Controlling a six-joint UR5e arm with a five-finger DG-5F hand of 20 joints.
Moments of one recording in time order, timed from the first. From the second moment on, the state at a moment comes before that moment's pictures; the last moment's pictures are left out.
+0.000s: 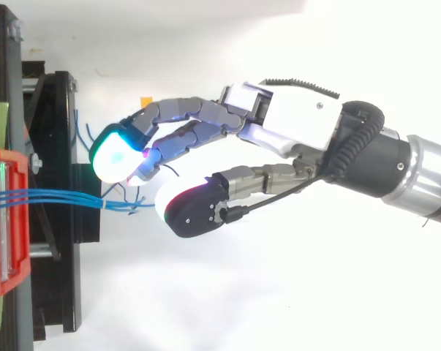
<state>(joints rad) 0.18 -2.30 -1.39 -2.54 -1.12 -0.14</state>
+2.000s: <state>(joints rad) 0.13 -2.38 -1.33 -2.33 -1.34 -0.02</state>
